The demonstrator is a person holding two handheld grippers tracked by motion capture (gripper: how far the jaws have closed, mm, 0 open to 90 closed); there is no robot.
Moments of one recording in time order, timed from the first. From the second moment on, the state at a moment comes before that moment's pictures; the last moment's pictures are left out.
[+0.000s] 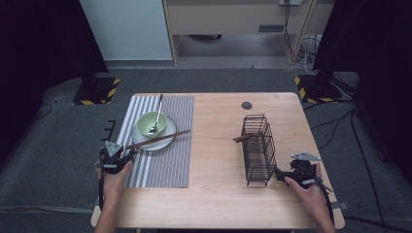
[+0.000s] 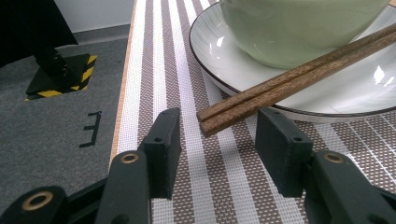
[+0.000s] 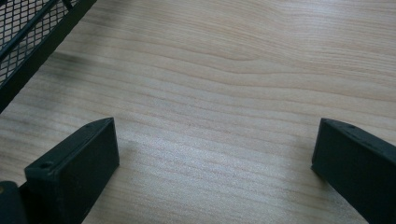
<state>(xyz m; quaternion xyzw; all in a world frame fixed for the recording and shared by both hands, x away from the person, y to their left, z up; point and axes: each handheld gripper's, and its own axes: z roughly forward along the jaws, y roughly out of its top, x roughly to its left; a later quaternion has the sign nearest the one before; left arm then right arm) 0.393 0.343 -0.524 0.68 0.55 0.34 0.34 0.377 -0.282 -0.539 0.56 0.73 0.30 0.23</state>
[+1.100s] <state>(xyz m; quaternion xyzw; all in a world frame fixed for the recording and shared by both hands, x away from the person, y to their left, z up) 0.401 0.345 -0.520 0.69 0.55 0.34 0.32 0.377 -0.282 -0.539 0.56 0.73 0.30 0.23</state>
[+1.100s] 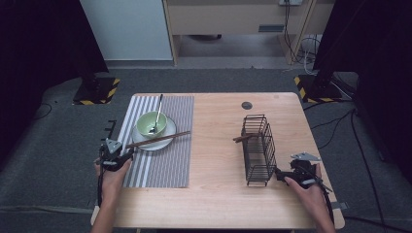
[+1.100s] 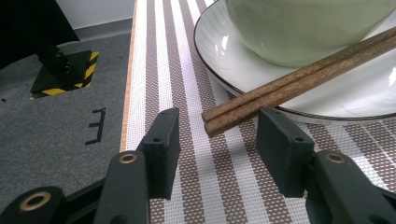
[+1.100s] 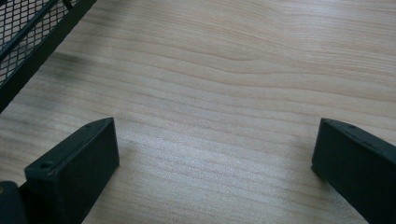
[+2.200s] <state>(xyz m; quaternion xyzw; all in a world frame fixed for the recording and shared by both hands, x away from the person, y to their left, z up) 0.411 0.347 -0.523 0.69 0.55 0.35 0.31 0.377 -0.282 -0.539 0.56 0.73 0.30 0.23</state>
